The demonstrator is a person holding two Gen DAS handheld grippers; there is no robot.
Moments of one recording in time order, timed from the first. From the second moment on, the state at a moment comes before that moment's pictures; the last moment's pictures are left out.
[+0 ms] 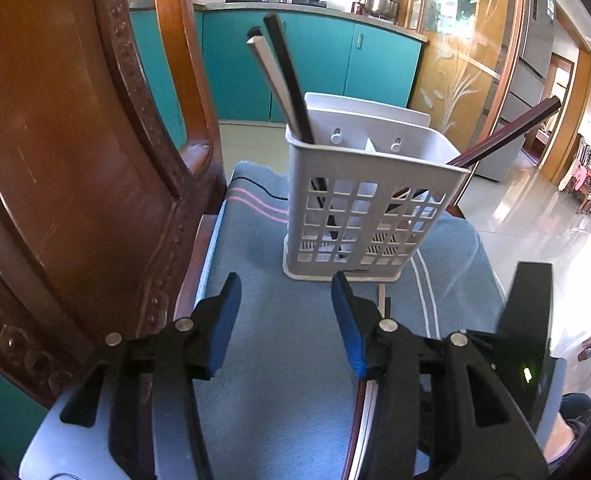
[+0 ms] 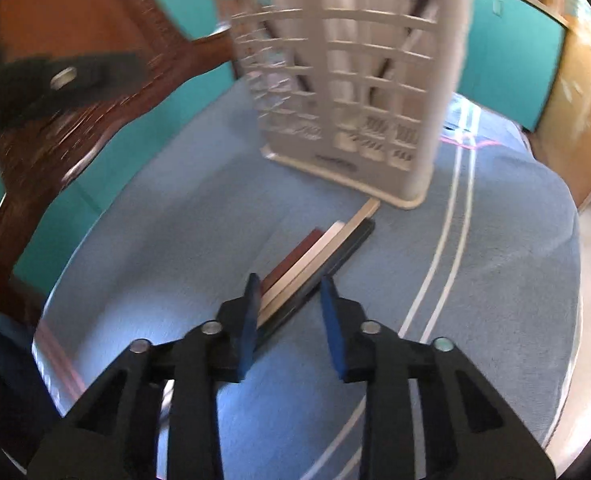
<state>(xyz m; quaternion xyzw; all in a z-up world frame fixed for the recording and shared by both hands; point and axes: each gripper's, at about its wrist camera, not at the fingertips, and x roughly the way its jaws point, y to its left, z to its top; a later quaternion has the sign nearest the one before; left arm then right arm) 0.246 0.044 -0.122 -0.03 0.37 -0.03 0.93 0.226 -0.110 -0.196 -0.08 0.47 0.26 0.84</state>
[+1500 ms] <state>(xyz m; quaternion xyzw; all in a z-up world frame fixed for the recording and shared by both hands) 0.265 -0.004 -0.194 0.01 0.50 -0.11 0.86 0.224 -0.167 -0.191 -0.11 0.48 0.19 0.85</state>
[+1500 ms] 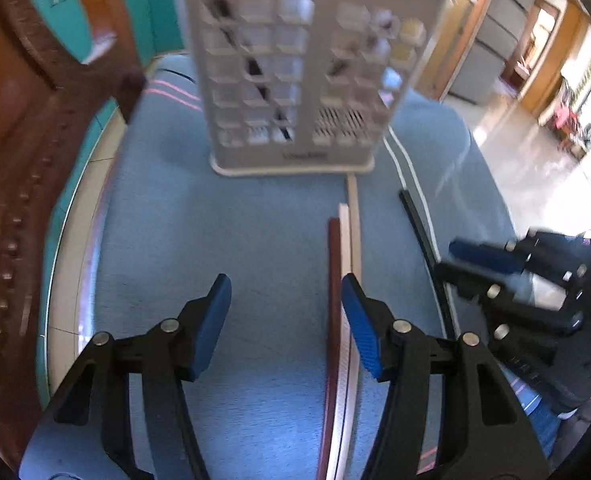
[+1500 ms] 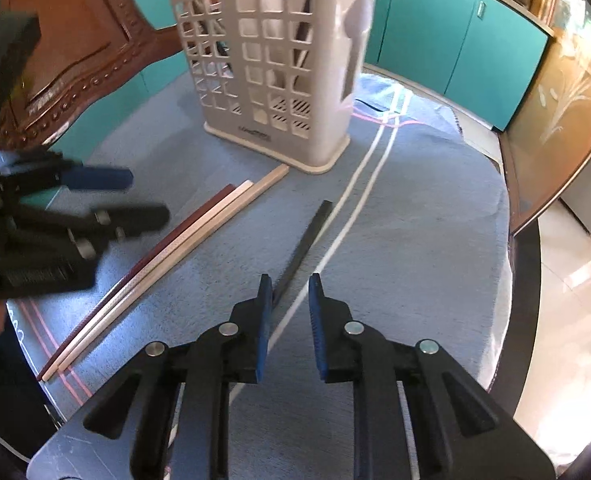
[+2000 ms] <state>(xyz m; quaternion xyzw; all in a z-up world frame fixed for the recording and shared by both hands) 0.267 0.011 -0.204 0.02 0.51 -0.06 0.86 0.230 -0.171 -0.195 -0.10 0.49 0.18 0.85</state>
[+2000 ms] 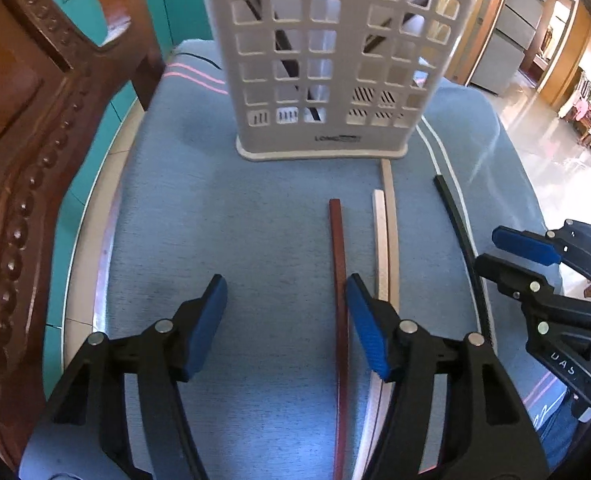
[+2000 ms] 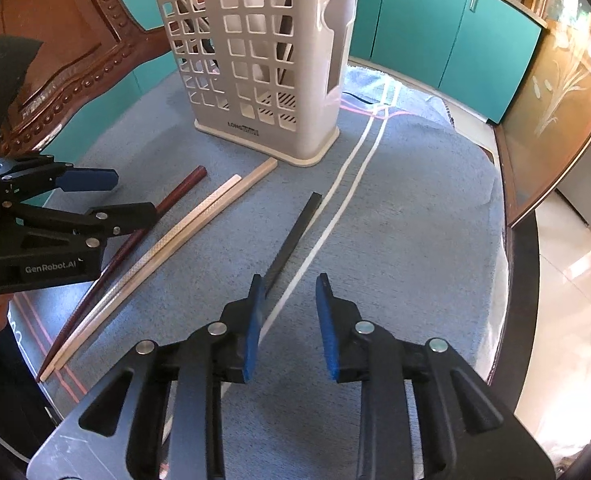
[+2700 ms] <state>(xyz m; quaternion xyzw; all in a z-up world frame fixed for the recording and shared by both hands) 0.271 0.011 -0.210 0.04 0.51 -0.05 0.86 0.220 -0.140 -0.204 -0.15 0.48 0.15 0.85</state>
